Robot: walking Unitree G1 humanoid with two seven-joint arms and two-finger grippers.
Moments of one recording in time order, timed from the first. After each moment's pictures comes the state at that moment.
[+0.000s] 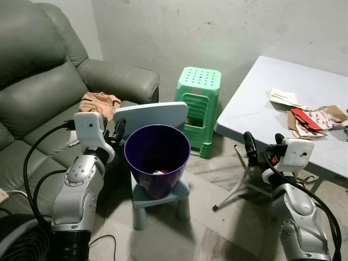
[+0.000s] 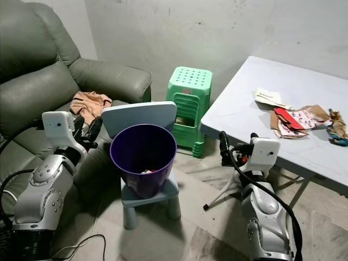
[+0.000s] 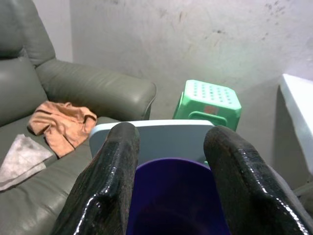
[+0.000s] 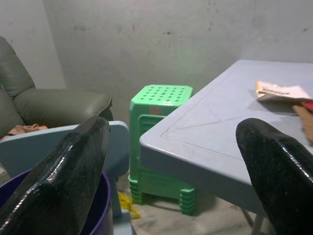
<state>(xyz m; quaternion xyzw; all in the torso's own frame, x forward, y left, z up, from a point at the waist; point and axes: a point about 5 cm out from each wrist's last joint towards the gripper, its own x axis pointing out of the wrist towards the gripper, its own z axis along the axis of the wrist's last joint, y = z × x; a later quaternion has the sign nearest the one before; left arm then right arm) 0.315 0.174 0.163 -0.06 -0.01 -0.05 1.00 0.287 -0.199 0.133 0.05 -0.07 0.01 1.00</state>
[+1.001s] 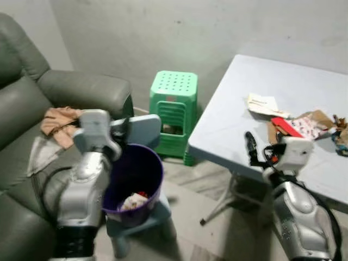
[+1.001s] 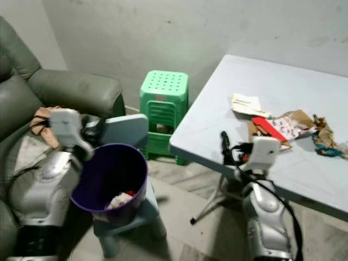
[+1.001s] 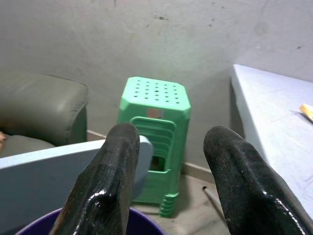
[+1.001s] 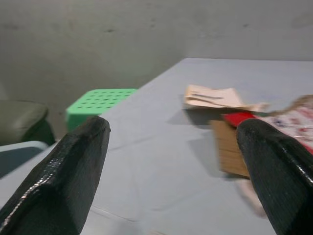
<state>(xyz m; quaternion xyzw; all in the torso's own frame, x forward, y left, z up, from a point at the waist) 0.320 0.155 0.161 -0.07 -0.01 -0.08 0.99 0.288 -0.206 0.133 0.04 -0.06 -0.01 1.00</state>
